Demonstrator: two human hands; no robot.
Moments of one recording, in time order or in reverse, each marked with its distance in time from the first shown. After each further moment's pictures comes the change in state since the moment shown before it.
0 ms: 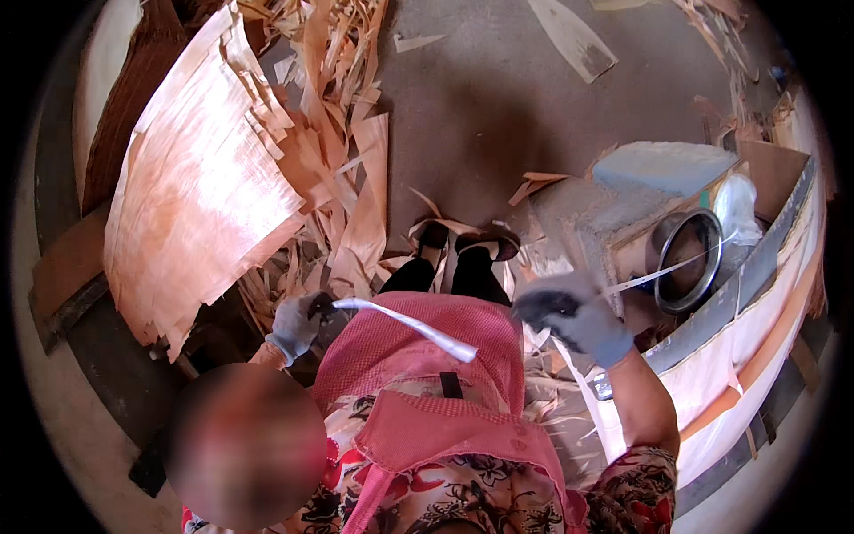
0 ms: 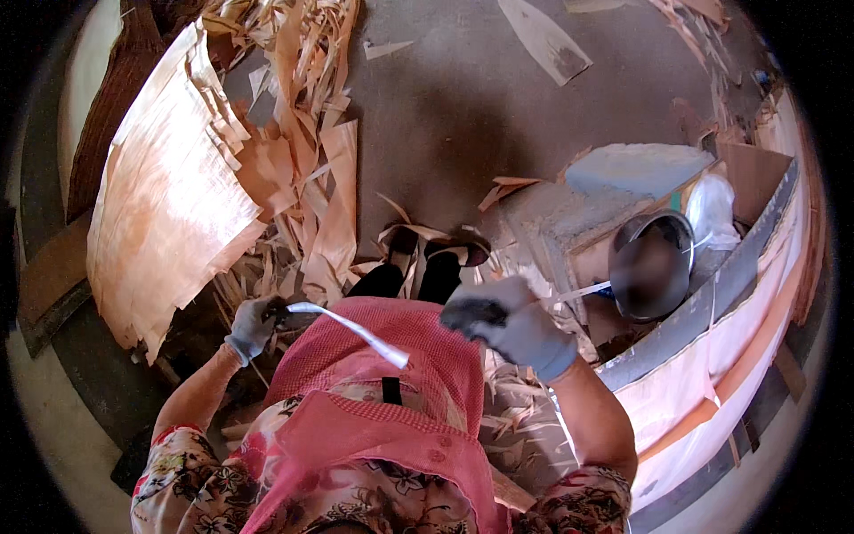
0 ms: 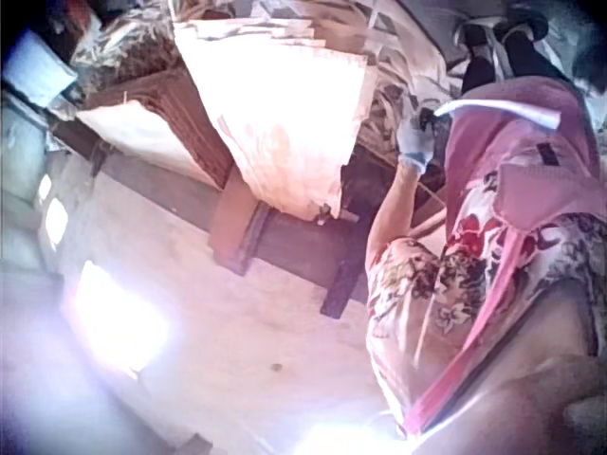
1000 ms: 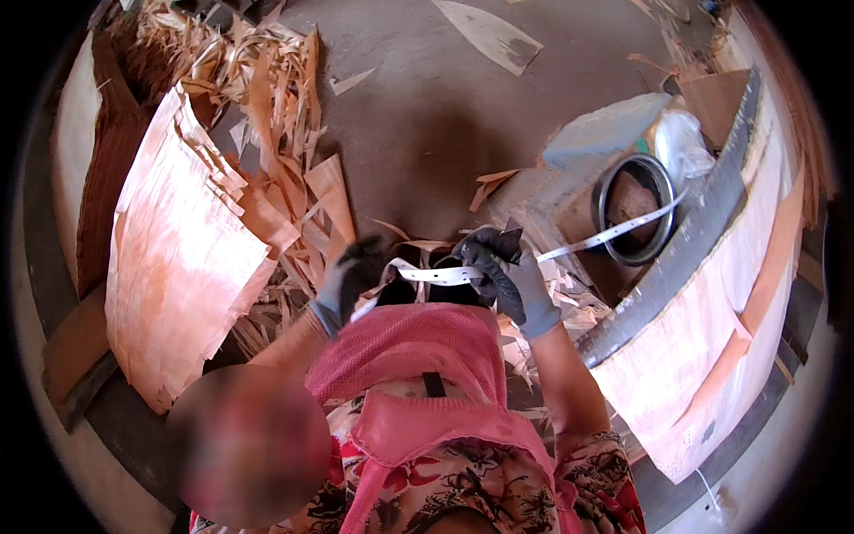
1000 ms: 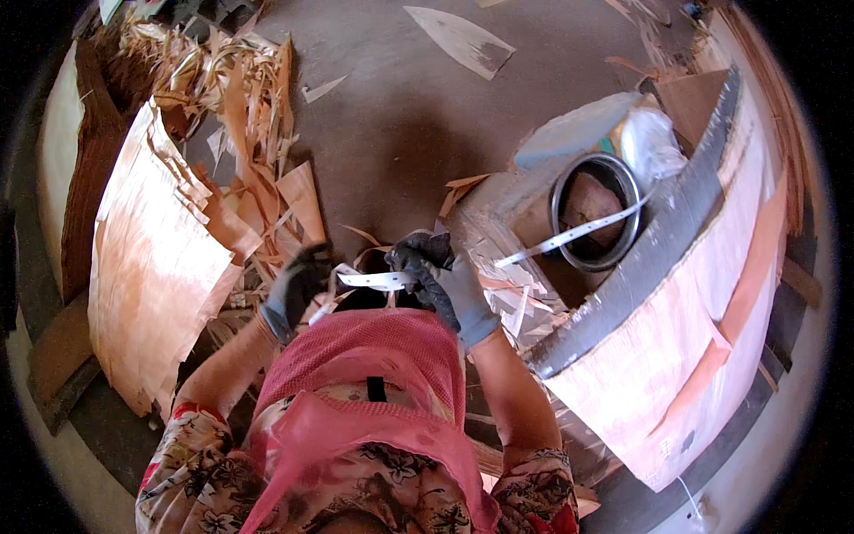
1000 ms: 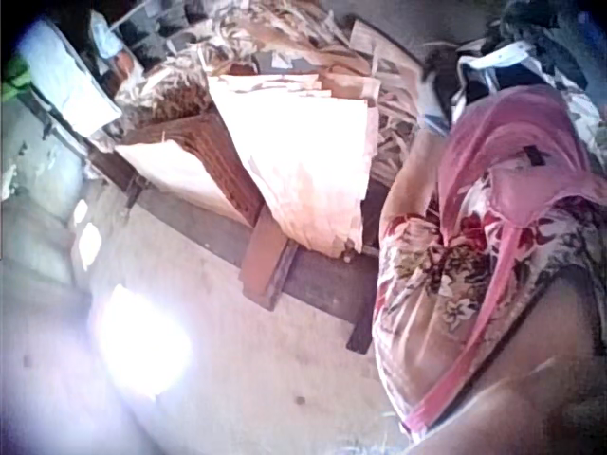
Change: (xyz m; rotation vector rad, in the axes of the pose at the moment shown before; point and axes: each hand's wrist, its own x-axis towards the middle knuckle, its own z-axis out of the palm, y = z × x) left_hand 0.112 0.103 0.060 -1.205 -0.289 -0.013; right_hand 0.004 0.027 0.044 1.029 0.567 0.105
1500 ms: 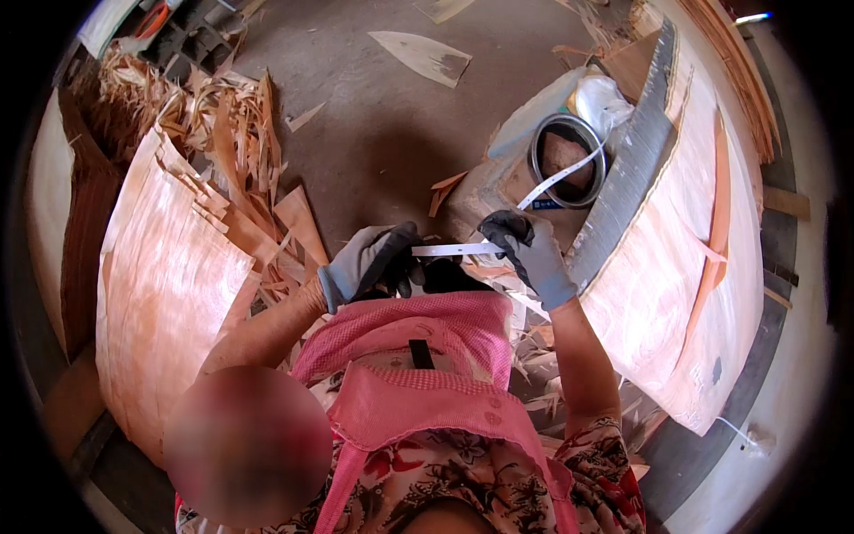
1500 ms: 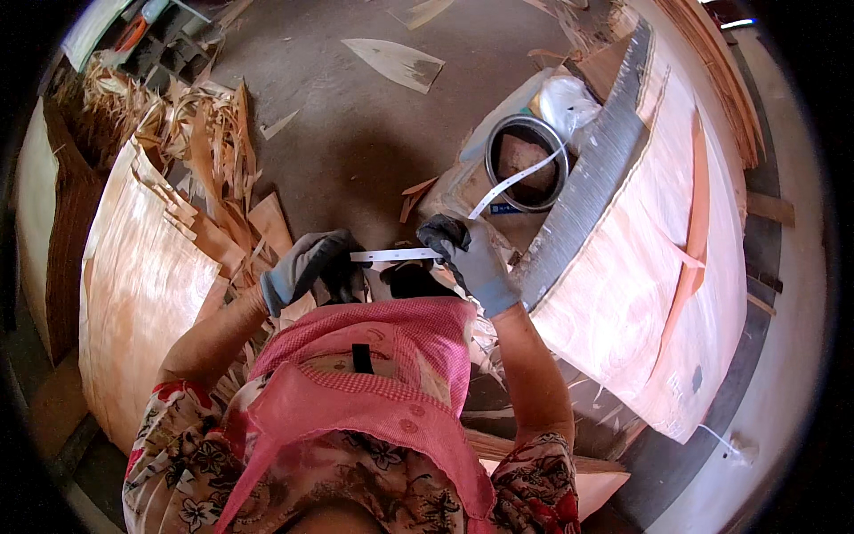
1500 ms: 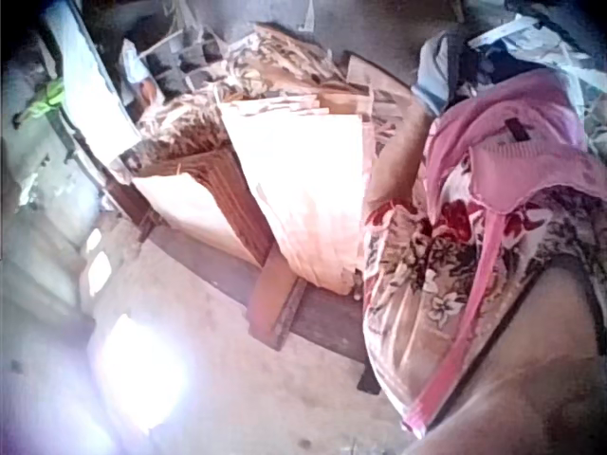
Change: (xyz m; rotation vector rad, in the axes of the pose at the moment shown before) left_hand -0.049 0.077 0.117 0.513 -0.577 0.053; right_hand -0.091 -0.045 -0.013 -0.653 0.217 -0.308
